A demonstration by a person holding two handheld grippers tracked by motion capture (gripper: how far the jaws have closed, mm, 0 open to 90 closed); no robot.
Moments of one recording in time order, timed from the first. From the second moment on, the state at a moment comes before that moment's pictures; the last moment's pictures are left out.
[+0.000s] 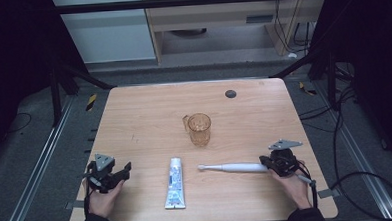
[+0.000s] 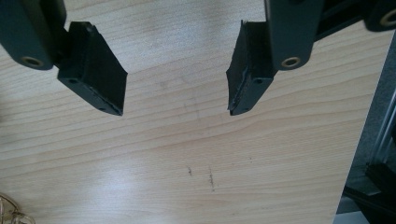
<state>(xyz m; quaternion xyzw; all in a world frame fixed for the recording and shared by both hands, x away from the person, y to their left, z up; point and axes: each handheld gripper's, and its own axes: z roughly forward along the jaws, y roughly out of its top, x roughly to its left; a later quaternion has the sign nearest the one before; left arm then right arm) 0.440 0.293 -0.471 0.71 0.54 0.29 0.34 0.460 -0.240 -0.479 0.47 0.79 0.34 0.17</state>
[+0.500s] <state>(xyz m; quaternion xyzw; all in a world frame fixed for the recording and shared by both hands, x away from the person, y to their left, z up) 0.440 0.292 -0.472 0.72 0.53 0.28 0.35 0.445 -0.241 -0.479 0.47 0.80 0.34 0.16</state>
